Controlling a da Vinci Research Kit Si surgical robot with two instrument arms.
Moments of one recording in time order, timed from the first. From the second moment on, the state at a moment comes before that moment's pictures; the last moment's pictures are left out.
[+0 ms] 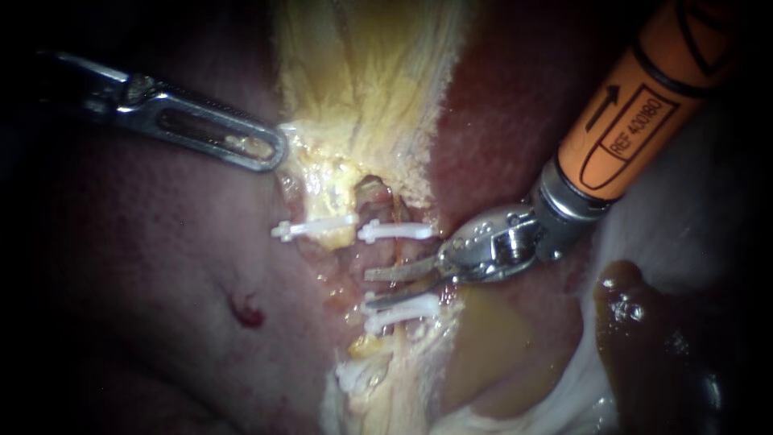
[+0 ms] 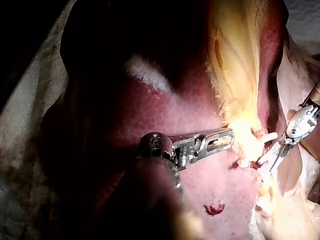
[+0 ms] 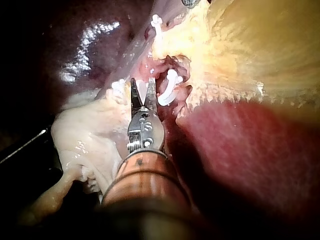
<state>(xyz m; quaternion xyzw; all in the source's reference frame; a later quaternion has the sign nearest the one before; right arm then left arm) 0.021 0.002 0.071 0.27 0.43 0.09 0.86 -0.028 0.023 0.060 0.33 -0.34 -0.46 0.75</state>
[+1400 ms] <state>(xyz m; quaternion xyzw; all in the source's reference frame) 0.015 0.004 0.071 0.32 0.43 0.11 0.84 -0.028 0.023 0.060 0.33 -0.34 -0.46 0.75</state>
